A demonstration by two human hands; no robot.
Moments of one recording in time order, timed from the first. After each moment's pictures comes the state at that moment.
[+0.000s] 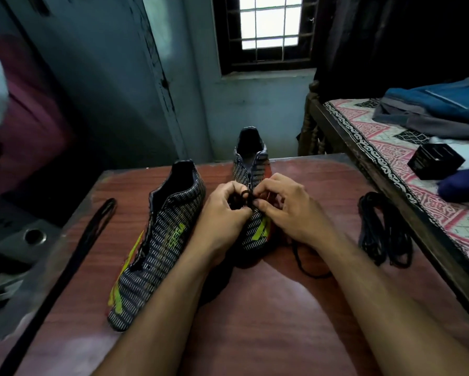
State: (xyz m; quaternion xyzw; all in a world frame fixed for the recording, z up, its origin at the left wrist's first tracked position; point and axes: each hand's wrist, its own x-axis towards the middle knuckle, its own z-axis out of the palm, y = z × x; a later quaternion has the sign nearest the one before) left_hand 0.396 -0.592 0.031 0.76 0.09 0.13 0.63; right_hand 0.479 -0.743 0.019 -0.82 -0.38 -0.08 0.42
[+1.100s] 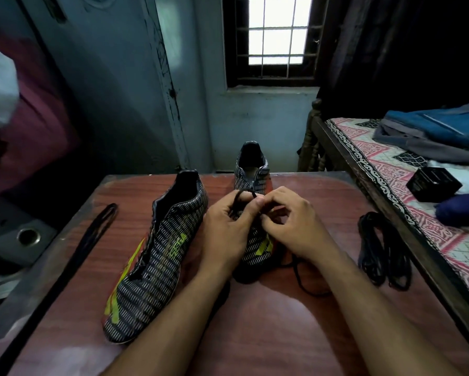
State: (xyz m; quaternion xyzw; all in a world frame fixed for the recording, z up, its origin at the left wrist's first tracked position) left_hand 0.401 -0.604 0.024 0.73 0.03 0.32 0.60; right_hand 0.471 -0.740 0.028 -0.80 -0.36 -0.09 0.47
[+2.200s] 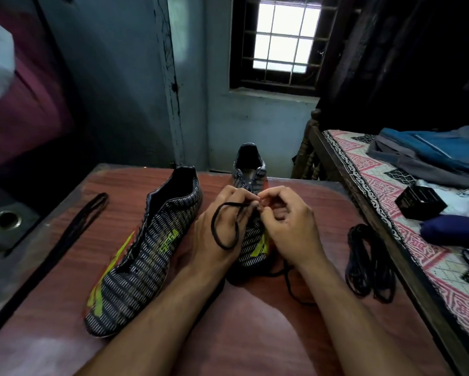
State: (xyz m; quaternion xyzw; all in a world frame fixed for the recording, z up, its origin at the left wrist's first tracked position) left_hand 0.399 -0.596 0.020 0.86 -0.02 0.37 0.34; right_hand 0.467 -0.735 0.028 -0.79 -0.30 -0.14 0.52
